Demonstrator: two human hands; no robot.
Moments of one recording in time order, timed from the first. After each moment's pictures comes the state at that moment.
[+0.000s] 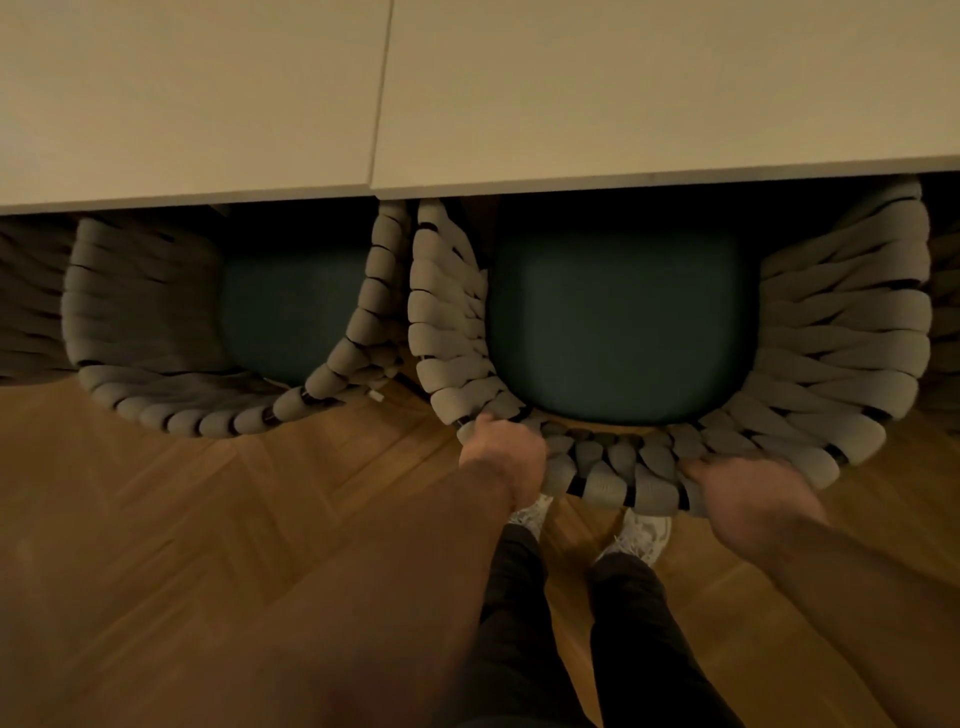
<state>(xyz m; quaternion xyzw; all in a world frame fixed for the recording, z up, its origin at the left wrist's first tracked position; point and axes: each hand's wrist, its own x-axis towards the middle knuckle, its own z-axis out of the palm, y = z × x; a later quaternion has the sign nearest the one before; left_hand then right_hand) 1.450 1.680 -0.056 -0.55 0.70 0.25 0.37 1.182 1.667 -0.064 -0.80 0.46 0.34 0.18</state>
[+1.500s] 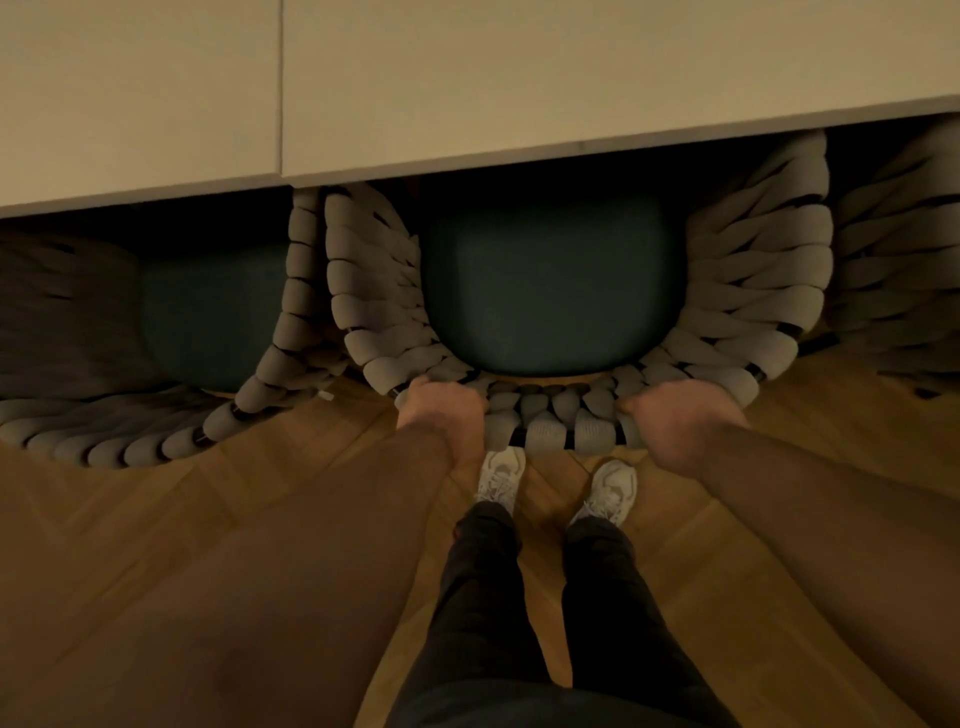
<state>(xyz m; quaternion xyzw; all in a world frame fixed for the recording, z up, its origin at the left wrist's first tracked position) 1.459 1.638 -0.052 -0.57 0.68 0.27 0.38 1.193 1.618 -0.068 -0.80 0.45 0.35 0.20</state>
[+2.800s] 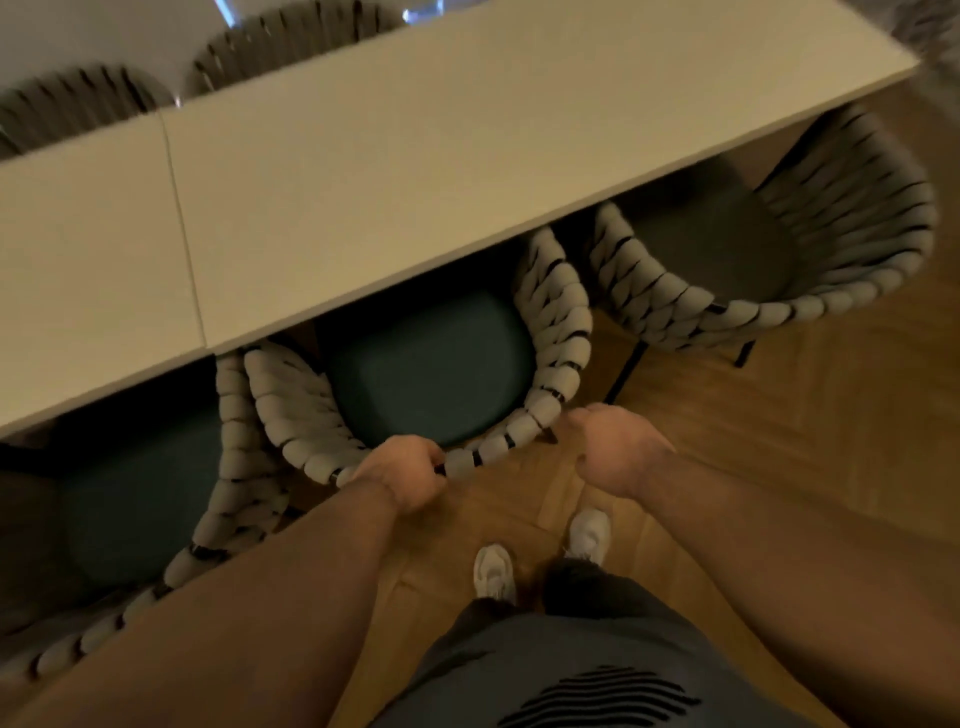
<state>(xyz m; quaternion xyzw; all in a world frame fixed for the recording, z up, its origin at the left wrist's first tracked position) 1.425 1.675 0.042 -0.60 0.68 0.35 0.21 1.150 1.733 0.043 -0.66 0.68 0.11 0.31</state>
